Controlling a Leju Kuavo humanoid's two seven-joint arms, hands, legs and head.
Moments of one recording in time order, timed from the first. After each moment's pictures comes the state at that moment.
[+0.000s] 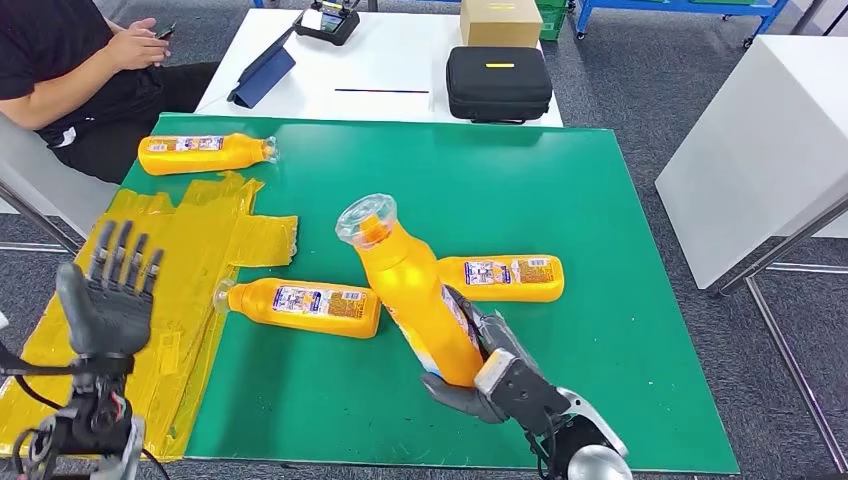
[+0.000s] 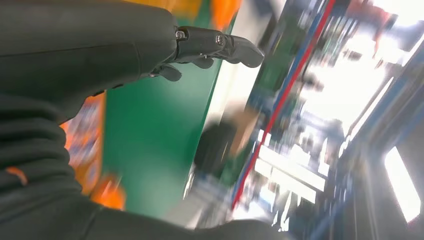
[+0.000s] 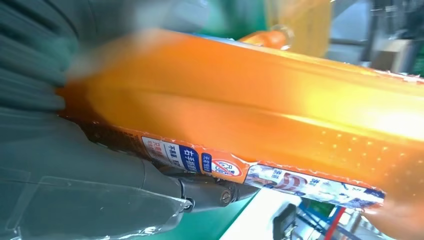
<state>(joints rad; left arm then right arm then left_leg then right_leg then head) 0.02 0.07 0.07 -1.53 0.65 -0.16 -0.25 0.02 -0.20 0.41 -1.70 0.19 0.13 -0.09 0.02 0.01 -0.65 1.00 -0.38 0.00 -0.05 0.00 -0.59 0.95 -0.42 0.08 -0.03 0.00</state>
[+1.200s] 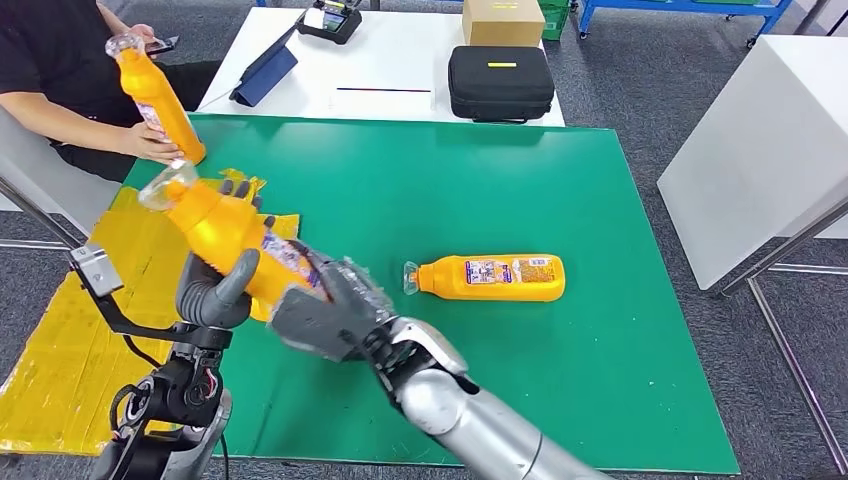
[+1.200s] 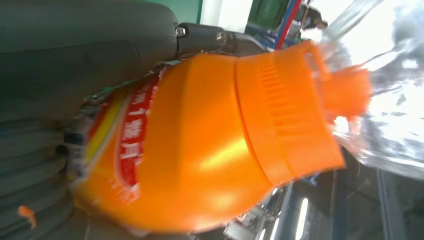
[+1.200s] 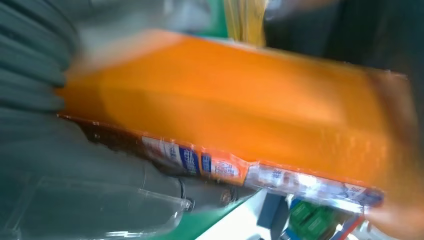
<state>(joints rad) -0.16 0.02 -0.32 -1.55 0.62 0.01 -0.29 -0.45 0.18 0.75 -1.18 0.36 0.00 0.11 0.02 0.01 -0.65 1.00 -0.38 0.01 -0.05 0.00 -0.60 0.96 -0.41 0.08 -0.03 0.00</state>
